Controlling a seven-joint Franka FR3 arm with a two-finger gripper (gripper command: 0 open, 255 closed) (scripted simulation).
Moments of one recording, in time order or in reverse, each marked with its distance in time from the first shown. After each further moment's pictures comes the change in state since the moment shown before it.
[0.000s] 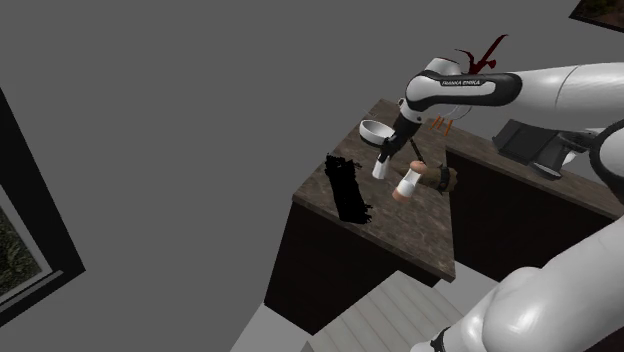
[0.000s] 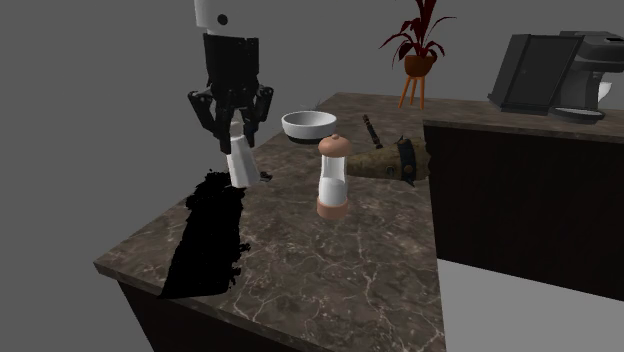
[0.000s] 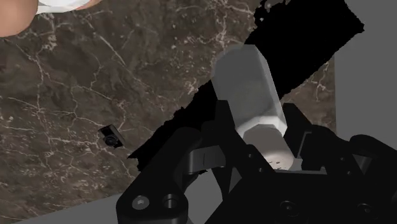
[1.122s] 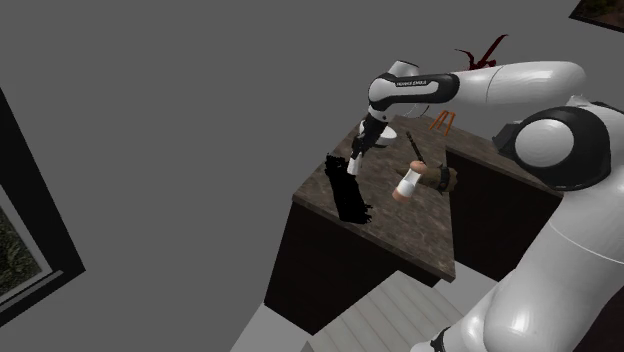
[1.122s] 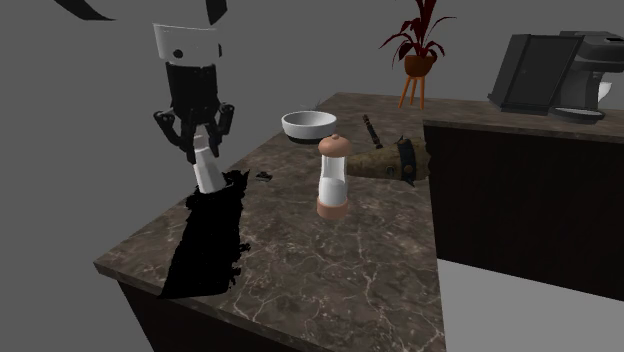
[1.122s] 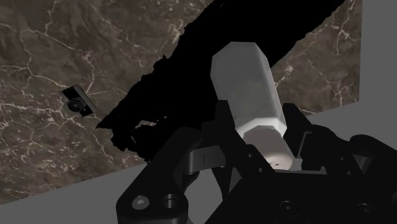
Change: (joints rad) arm 0.030 0.273 0.039 0.212 0.116 0.040 0.023
